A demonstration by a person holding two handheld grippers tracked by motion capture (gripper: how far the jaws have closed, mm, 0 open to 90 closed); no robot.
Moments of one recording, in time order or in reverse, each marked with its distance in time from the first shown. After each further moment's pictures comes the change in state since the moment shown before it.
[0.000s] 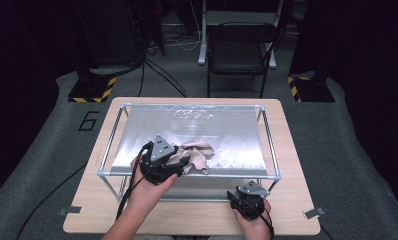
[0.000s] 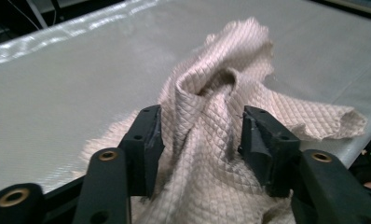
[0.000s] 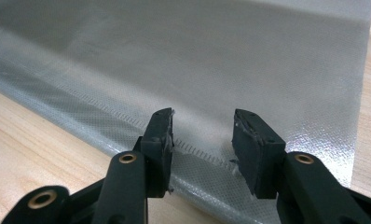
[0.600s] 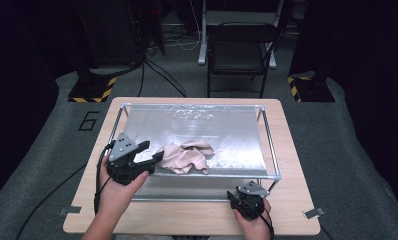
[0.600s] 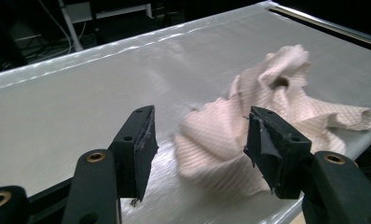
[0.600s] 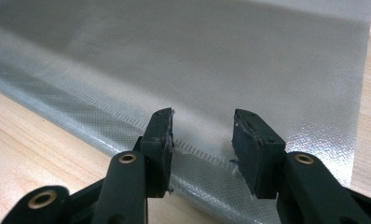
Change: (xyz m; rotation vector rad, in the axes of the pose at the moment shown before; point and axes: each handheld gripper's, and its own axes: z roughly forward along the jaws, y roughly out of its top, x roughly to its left) left arm 0.045 -0.015 -0.054 -0.054 0.059 -0.076; right arm 0.000 0.000 0.000 -0.005 0.000 -0.002
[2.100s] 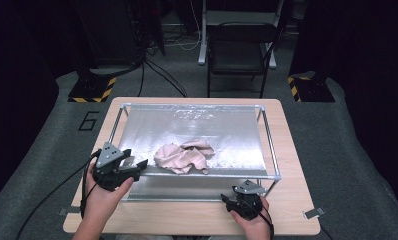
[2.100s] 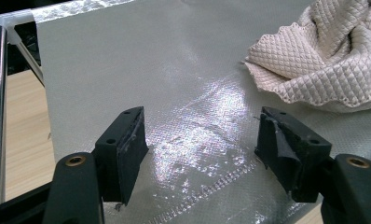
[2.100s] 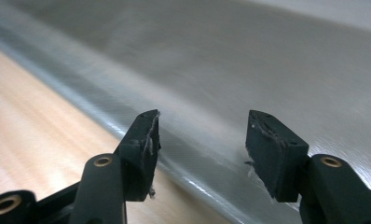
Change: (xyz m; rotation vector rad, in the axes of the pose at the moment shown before) left arm 0.028 -0.039 -0.002 0.070 0.068 -0.025; right arm 0.006 0.007 -0.001 -0.001 0.140 -0.061
